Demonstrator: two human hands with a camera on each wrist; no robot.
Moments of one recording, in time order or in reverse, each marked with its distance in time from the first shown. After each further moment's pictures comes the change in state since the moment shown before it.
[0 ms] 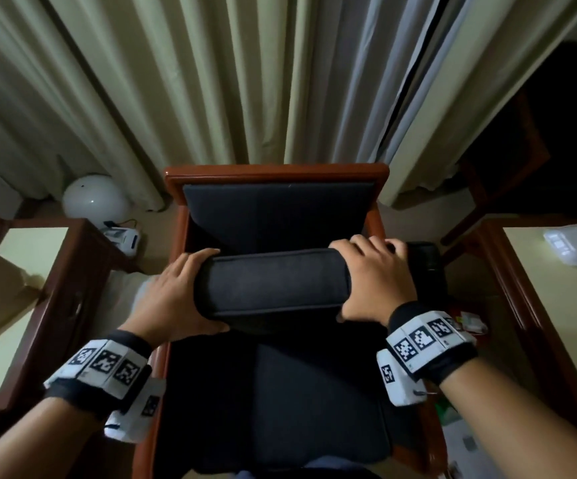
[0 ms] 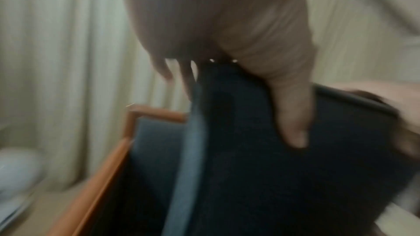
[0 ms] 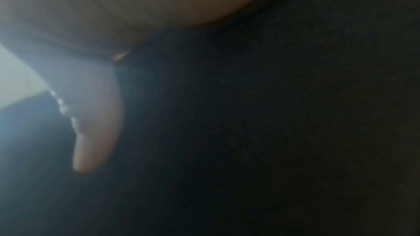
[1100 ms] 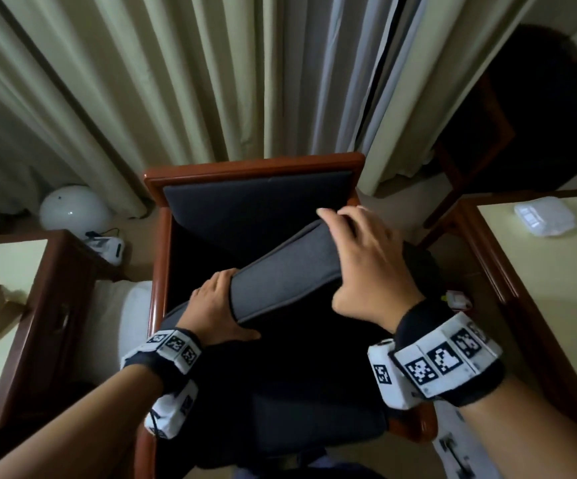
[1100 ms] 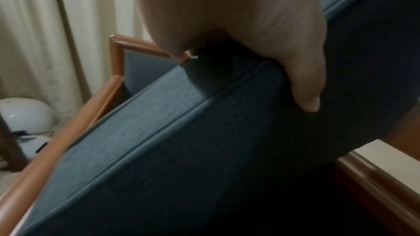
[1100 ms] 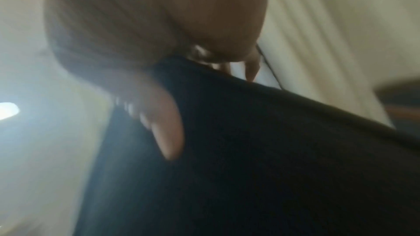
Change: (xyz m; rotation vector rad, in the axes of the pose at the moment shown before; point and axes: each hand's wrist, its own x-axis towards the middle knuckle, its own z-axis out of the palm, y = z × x) left_hand 0.013 0.025 0.069 -0.043 -0.145 -0.033; right_hand -0.040 -0.031 -0.071 0.298 -0.037 0.101
